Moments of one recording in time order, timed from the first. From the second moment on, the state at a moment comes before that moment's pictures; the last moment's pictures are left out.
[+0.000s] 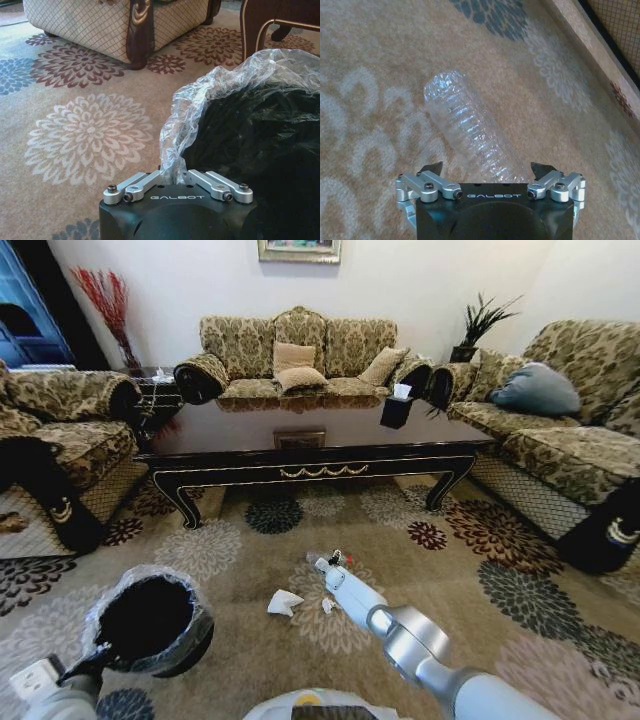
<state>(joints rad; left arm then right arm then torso) 1.81 -1.50 -1.14 -2.35 -0.75 0.74 -0.48 -0.40 1.61 -0.22 0.28 -0.20 -0.20 0.13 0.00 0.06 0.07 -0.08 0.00</state>
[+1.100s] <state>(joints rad) 1.81 -1.48 -1.11 -2.35 -0.75 0.74 -0.49 -0.46 1.47 -0.16 0.55 -0.10 0.25 -0.02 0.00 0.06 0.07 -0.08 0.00</state>
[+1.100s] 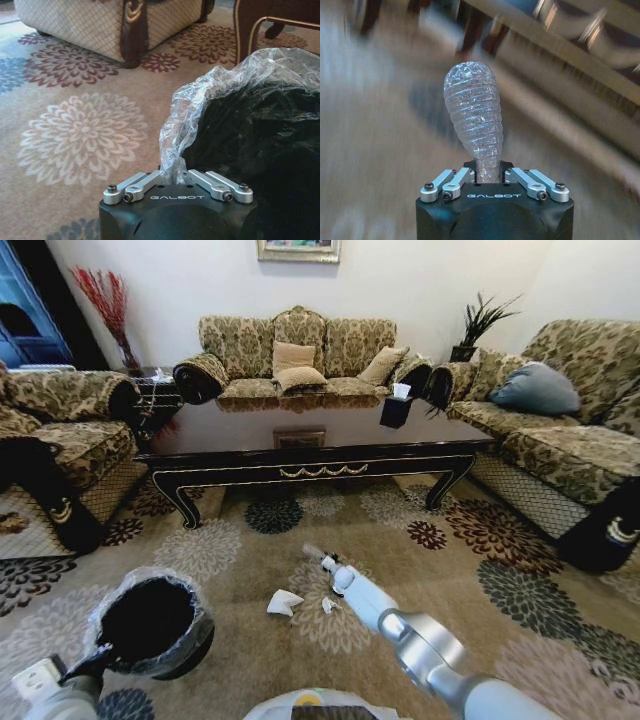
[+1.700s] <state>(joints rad) 1.74 -1.49 -0.98 -2.32 -0.76 0.74 -0.51 -0.69 1.24 -0.34 1.63 0.72 0.22 0.03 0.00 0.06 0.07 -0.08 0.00</state>
